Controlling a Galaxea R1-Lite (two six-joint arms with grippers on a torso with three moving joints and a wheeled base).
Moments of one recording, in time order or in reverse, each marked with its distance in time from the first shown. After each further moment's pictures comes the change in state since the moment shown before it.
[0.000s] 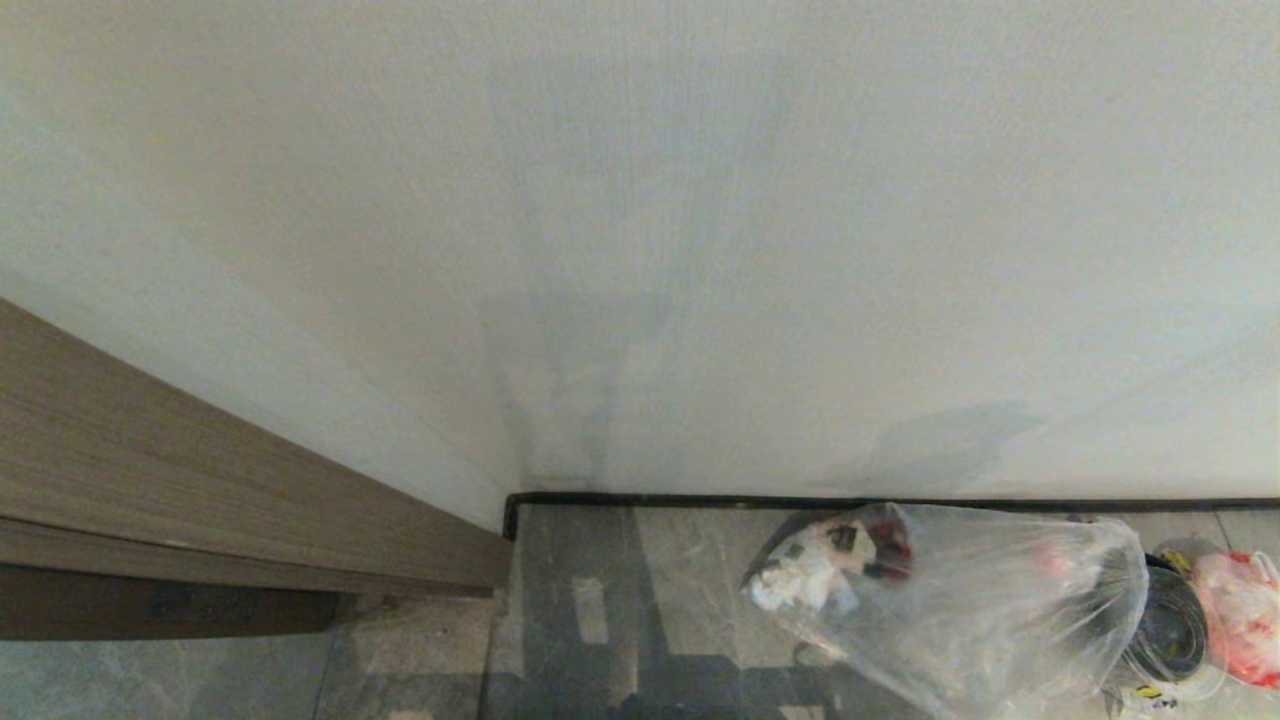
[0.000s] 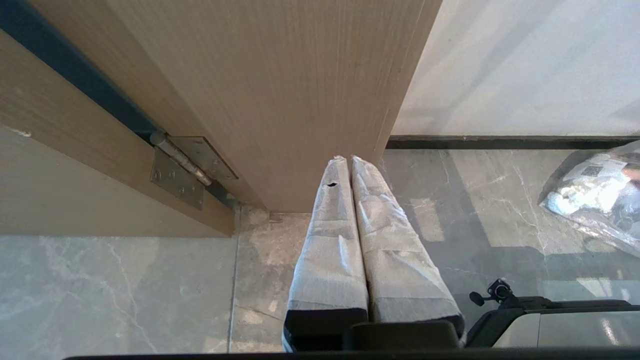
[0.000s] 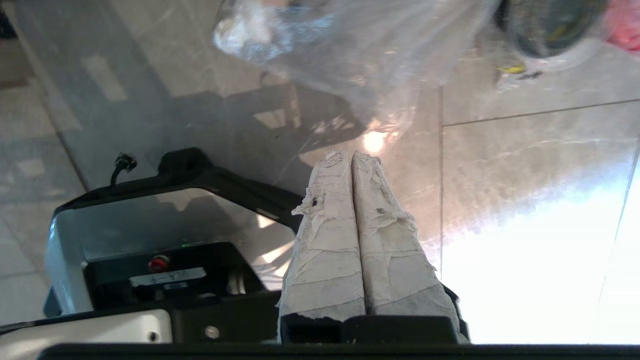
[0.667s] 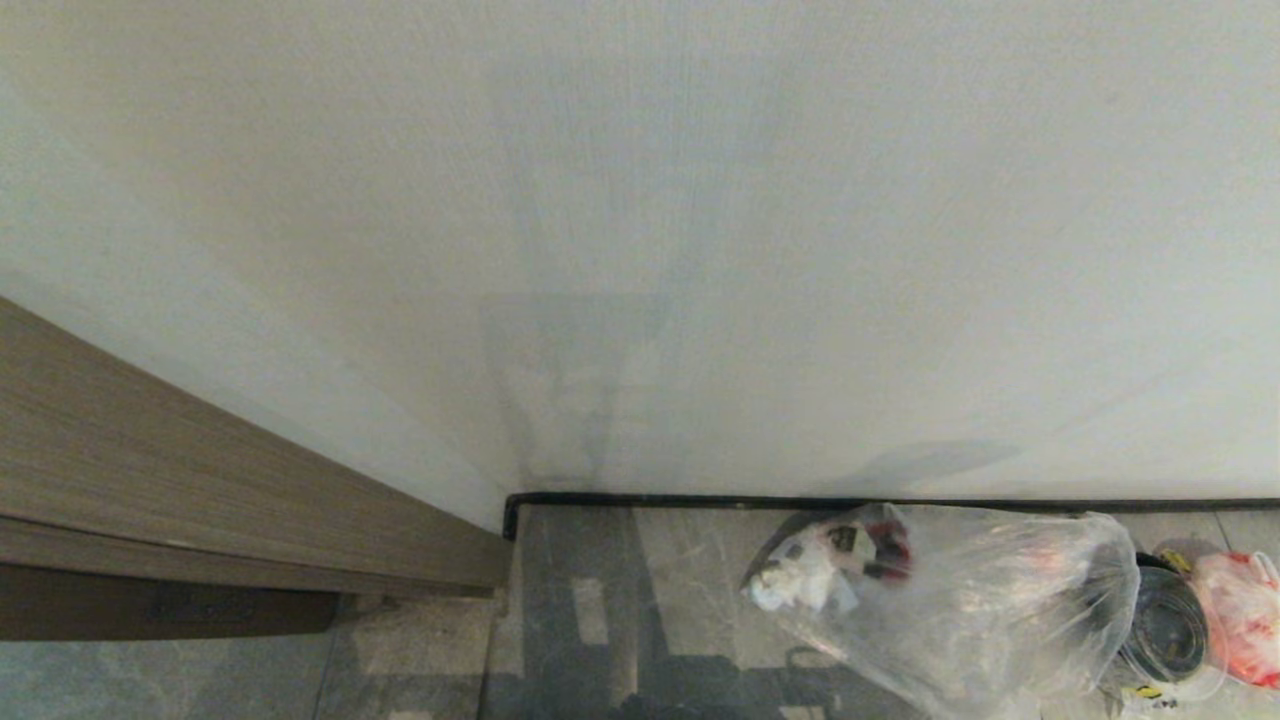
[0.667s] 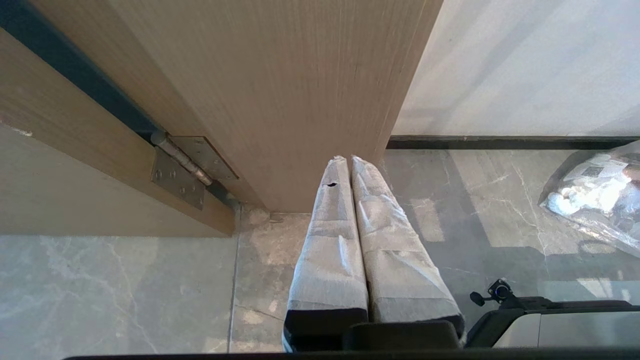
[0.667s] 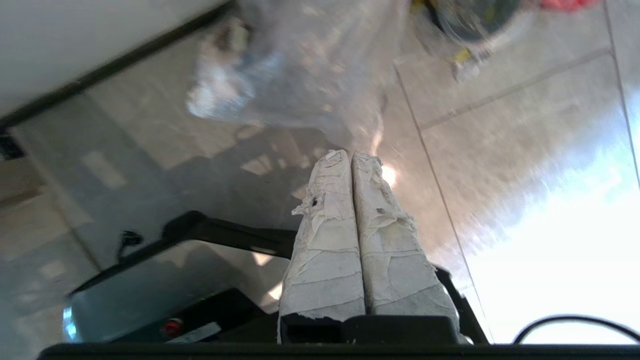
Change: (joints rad) left arm 0.000 0.000 0.000 0.000 0.000 0.000; right arm -0.345 -0.286 0.091 0.035 0.081 -0.029
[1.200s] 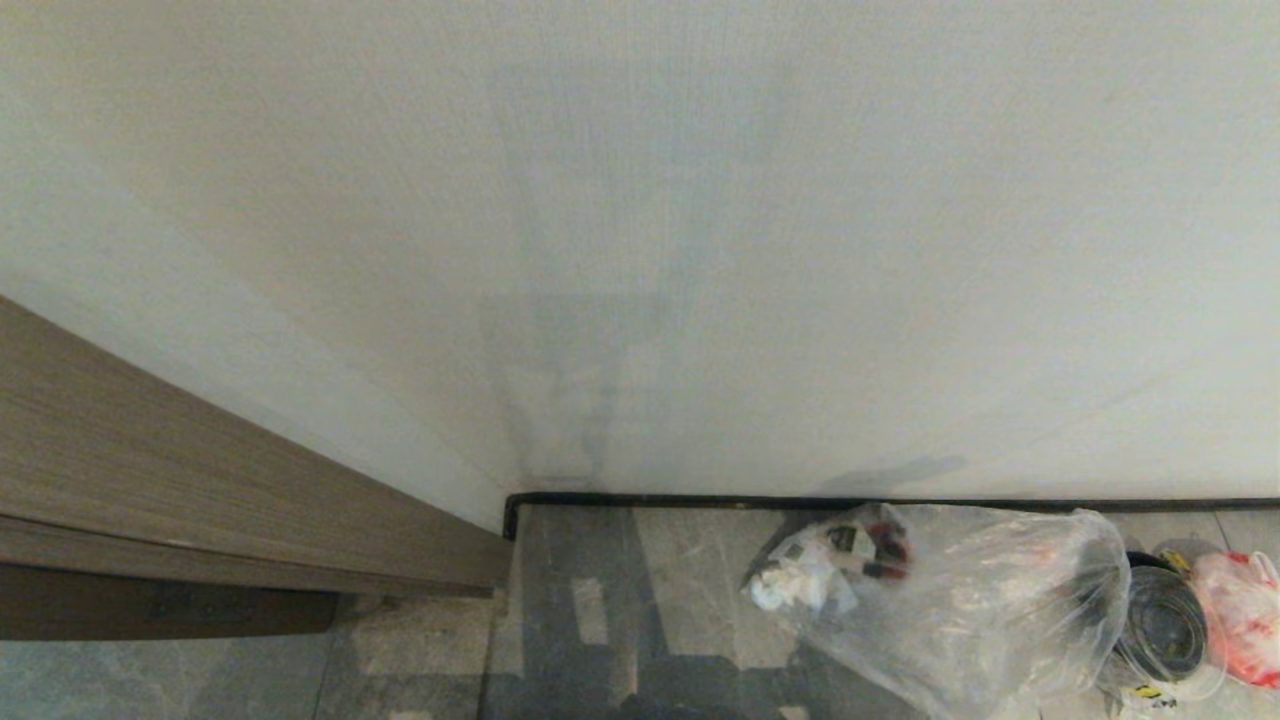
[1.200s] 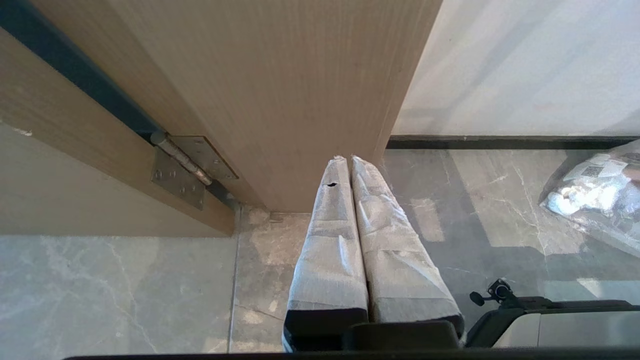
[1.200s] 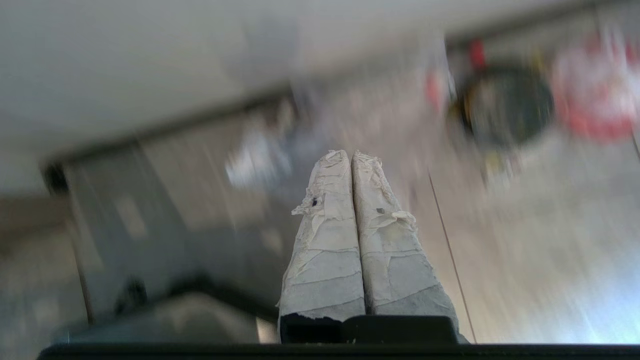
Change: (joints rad) left arm 0.000 0.000 0.000 0.000 0.000 0.000; right arm -0.134 -0.235 0.230 -0.371 0.175 -0.232
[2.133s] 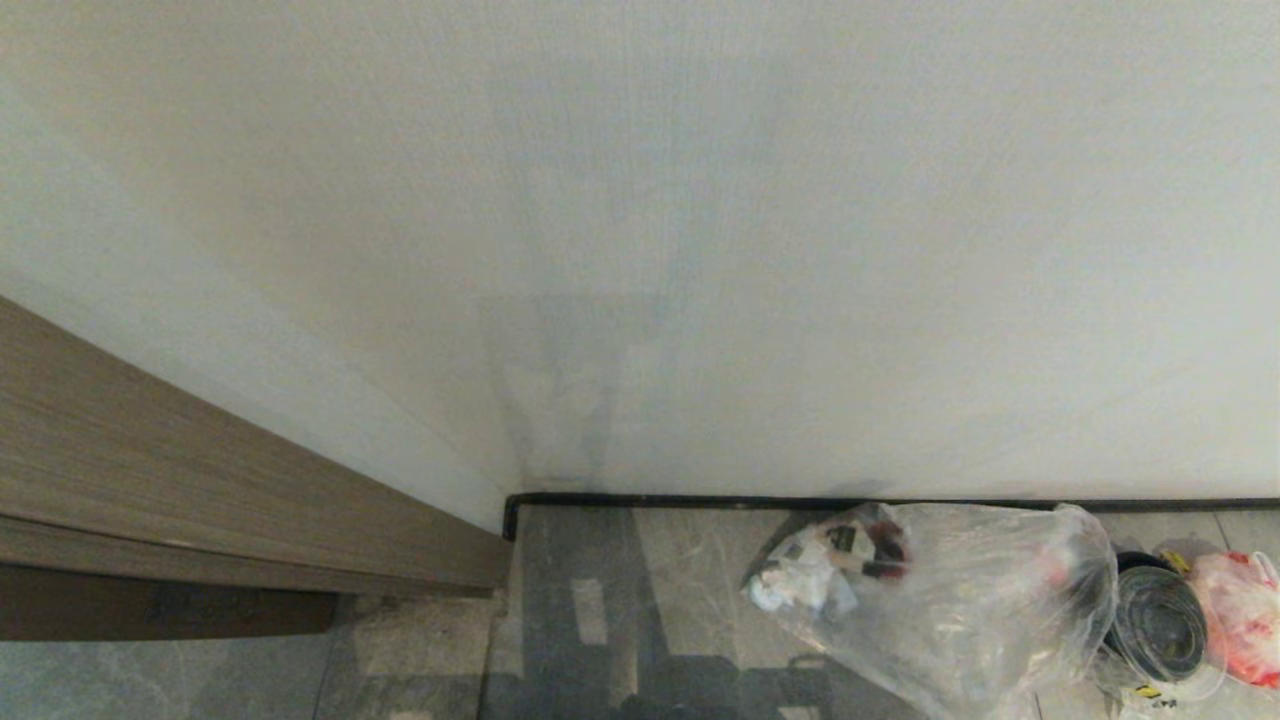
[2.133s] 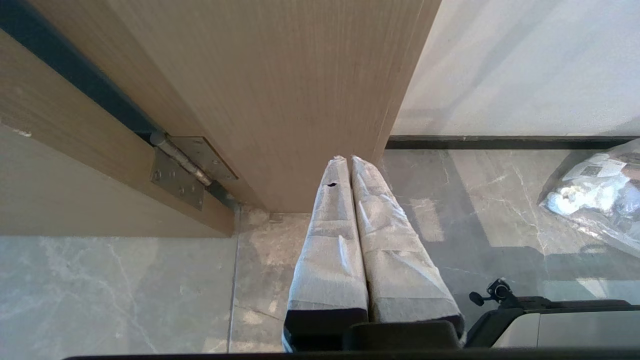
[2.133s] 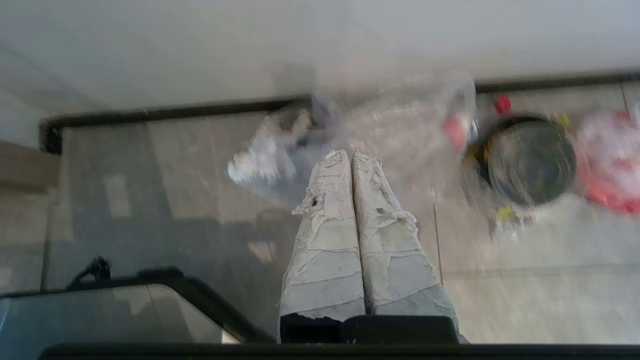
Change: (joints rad) left arm 0.000 0.000 0.000 0.000 0.000 0.000; right arm 0.019 -0.231 0.235 -0.123 0.103 -0.173
